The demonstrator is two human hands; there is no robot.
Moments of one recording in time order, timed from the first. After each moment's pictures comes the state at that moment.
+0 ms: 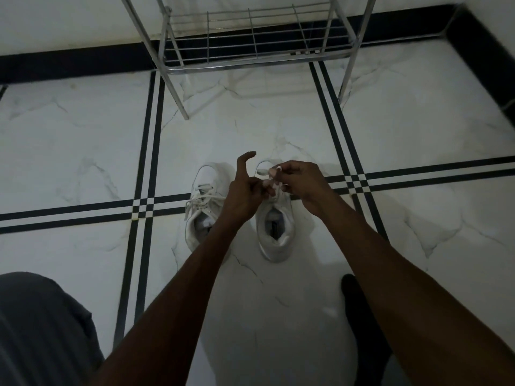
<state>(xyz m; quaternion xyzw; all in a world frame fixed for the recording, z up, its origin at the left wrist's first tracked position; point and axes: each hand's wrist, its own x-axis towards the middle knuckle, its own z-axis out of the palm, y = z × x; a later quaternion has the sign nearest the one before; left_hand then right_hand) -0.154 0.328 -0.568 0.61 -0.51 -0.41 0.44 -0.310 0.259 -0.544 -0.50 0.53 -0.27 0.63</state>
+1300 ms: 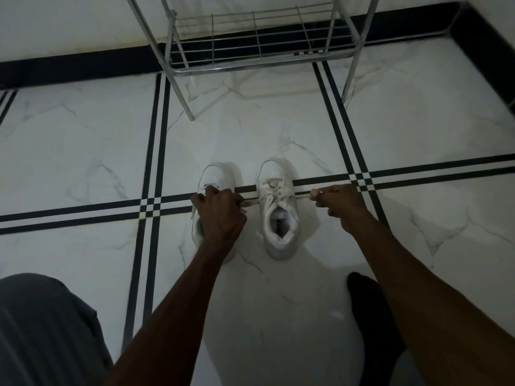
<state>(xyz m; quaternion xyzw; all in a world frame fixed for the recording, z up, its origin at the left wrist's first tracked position) -0.128 0.372 -0.570 0.82 -0.57 -0.05 0.06 -0.376 0.274 -0.578 -0.44 0.67 -0.24 0.56</state>
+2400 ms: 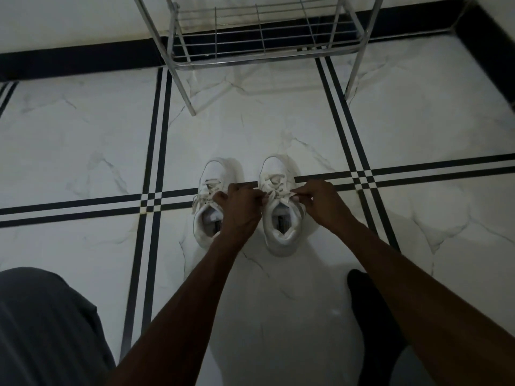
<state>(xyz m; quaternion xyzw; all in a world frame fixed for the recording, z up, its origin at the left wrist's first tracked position) -0.150 0.358 -0.584 0.77 -0.61 -0.15 0.12 -0.347 0.286 -0.585 -0.81 0.48 -0.16 0.30</state>
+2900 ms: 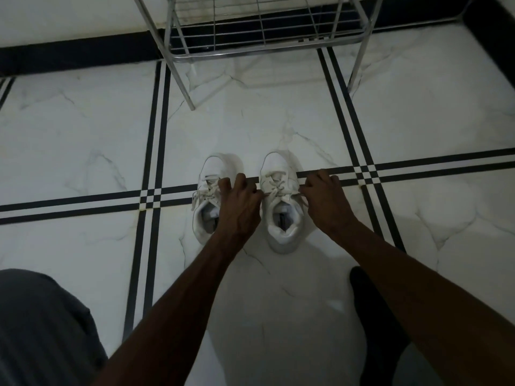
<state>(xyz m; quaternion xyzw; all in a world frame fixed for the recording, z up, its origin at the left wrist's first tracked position) -0.147 0.370 -0.582 0.68 -0.73 0.08 -0.02 -0.354 0.294 -0.594 -0.89 0.44 -0.05 0.01</state>
